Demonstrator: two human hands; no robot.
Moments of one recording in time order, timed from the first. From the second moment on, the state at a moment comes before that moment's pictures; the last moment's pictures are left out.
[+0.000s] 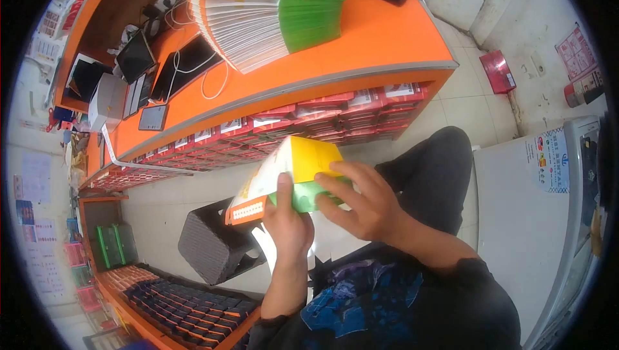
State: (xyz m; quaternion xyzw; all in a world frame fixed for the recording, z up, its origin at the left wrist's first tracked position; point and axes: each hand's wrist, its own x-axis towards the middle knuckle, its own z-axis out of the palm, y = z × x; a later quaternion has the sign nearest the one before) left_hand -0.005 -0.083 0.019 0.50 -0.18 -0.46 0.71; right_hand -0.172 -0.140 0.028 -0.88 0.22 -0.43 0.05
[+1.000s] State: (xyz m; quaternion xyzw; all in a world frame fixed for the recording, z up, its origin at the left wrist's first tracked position) left_hand -0.024 -0.058 -0.011 0.67 -0.36 -0.22 0.62; right_hand -0.157 -0.131 0.018 -0.78 0.30 -0.52 0.17
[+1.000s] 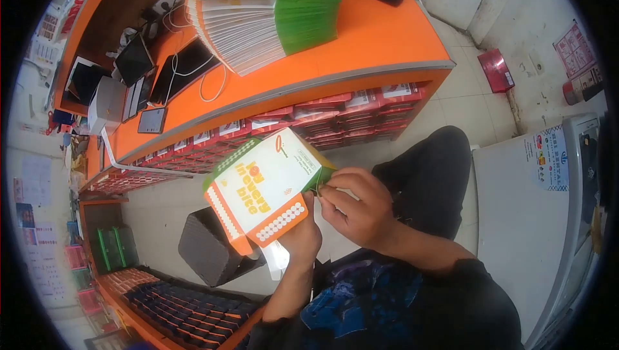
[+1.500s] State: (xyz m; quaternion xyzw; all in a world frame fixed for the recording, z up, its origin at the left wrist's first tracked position) left_hand -0.028 -0.052 -0.008 0.71 -0.49 -0.13 0.49; right_hand -0.155 -0.131 0.017 -0.77 0.31 -0.54 0.14
